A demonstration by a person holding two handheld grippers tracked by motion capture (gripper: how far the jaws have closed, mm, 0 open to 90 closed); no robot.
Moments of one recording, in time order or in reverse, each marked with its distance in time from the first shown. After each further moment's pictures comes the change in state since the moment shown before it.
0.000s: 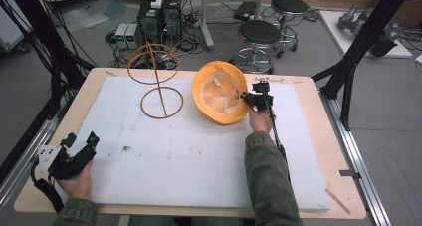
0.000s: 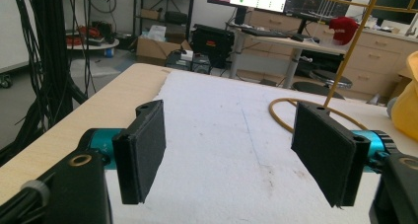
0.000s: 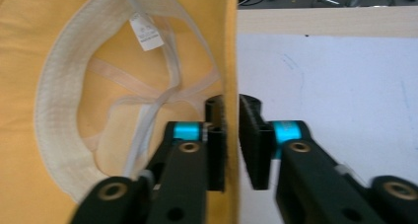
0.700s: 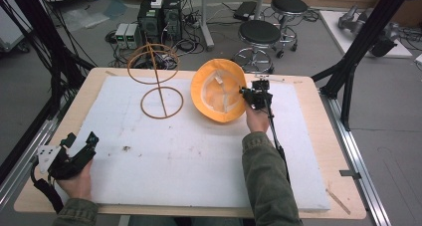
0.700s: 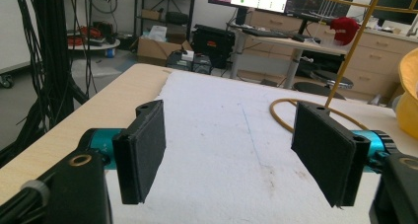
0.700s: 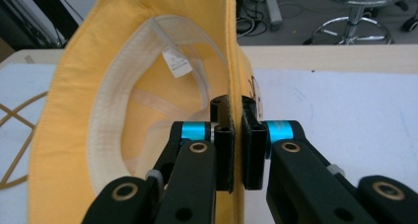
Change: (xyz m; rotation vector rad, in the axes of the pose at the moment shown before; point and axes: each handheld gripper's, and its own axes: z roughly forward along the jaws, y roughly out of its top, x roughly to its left) left arm 0.000 0.000 0.000 -0.003 0.001 0.002; right arm 0.016 0.007 -0.018 -0.124 0.003 0.005
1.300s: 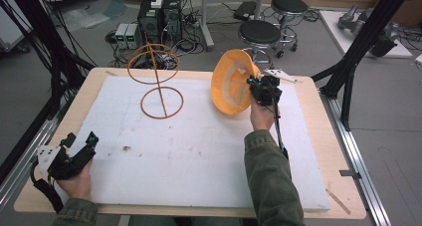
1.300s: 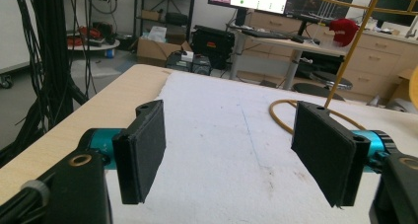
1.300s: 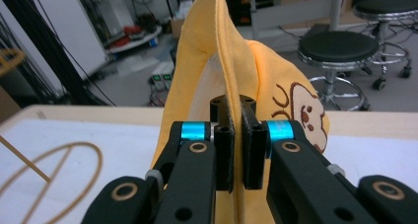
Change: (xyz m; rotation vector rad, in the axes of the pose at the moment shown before) left arm 0.000 0.000 0.000 -0.001 0.000 -0.003; right arm 0.009 0.019 -0.043 -0.234 -0.026 -0.007
